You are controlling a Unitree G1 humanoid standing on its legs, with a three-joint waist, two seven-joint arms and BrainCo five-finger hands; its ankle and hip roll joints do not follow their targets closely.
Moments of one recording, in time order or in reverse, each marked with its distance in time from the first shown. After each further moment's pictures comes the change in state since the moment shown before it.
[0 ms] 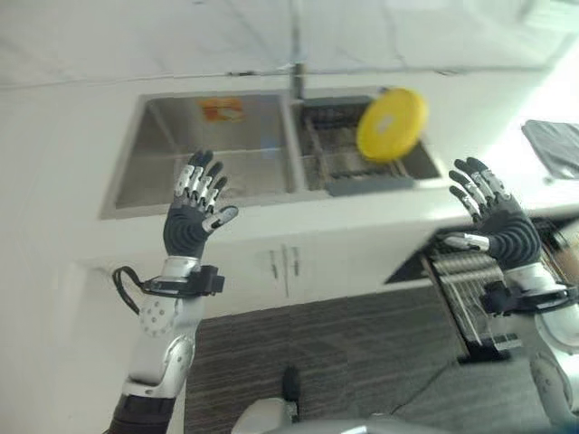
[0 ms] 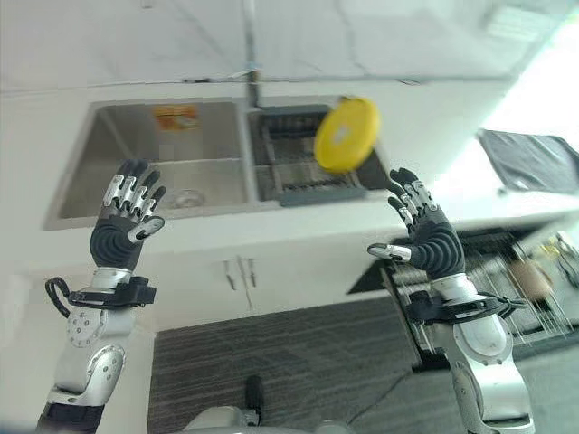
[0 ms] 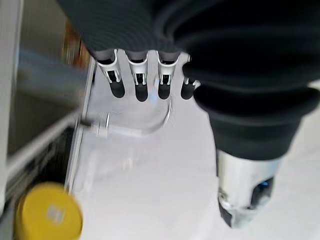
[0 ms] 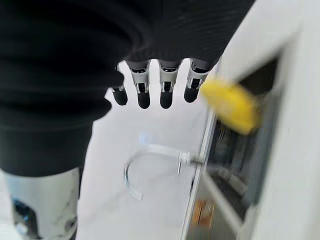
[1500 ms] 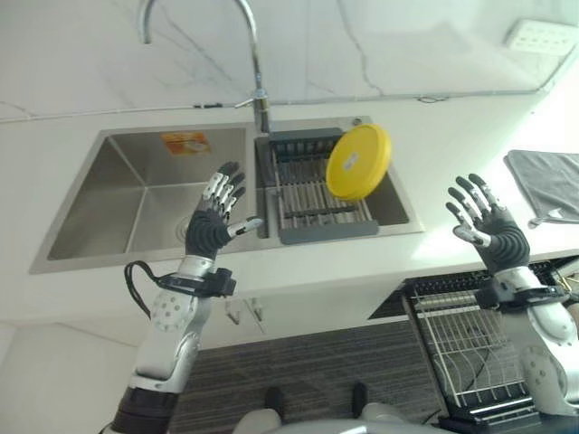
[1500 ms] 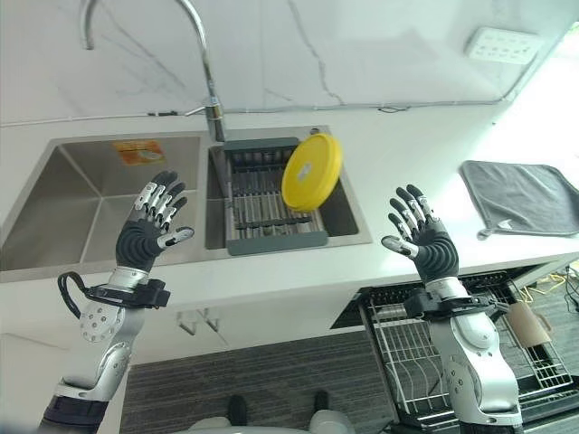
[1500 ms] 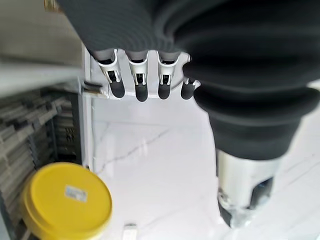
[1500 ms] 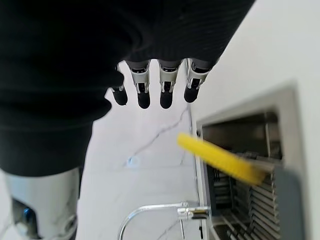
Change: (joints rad) left arm -0.028 -0.001 -0.059 0.058 0.121 0.040 -0.036; right arm -0.027 0.034 0.003 0.148 0.220 0.068 -0.019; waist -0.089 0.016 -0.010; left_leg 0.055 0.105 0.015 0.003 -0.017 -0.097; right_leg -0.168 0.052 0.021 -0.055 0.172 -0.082
